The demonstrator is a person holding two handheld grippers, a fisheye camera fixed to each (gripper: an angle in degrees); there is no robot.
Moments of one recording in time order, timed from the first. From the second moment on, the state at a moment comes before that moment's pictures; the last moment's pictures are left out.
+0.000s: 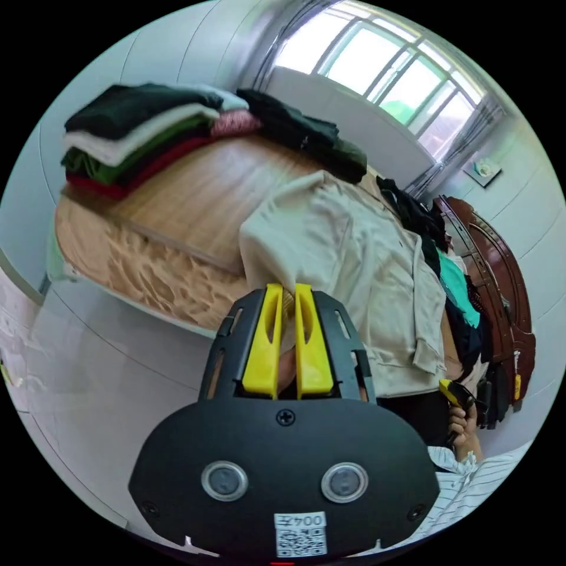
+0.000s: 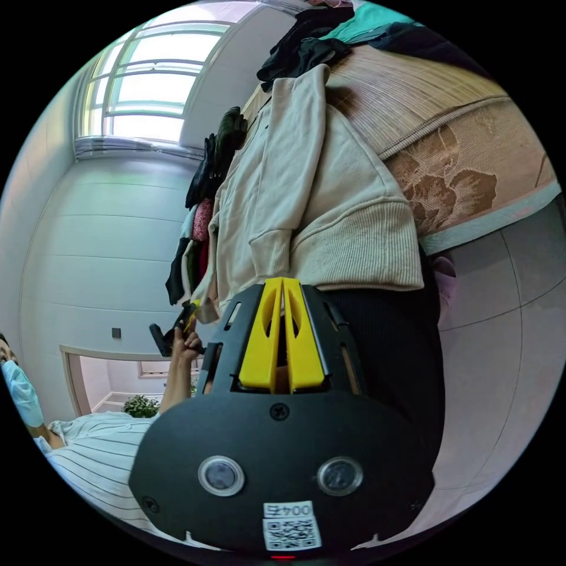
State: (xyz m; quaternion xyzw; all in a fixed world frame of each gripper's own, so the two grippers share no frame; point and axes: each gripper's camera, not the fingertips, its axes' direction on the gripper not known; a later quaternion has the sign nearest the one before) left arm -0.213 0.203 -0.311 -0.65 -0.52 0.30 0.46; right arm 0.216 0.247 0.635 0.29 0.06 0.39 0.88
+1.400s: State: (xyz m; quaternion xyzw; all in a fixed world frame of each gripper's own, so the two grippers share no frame) left arm -0.214 0.078 -0.292 -0.69 -0.50 -0.01 0.52; right arm 0.198 0.245 0.499 0.33 0.10 0.31 0.88
